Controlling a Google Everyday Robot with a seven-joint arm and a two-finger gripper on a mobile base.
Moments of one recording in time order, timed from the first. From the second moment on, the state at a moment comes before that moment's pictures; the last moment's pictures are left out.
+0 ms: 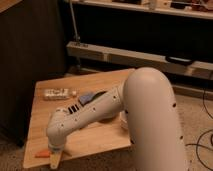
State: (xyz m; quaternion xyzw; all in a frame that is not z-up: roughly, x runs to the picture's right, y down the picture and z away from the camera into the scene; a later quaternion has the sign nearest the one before) arm -0.261 0.316 0.736 -0.40 -0.16 0.03 0.90
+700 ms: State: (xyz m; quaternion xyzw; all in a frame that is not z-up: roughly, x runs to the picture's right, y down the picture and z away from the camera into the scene) arm -0.268 0.310 0.733 -0.40 -0.14 0.02 0.90
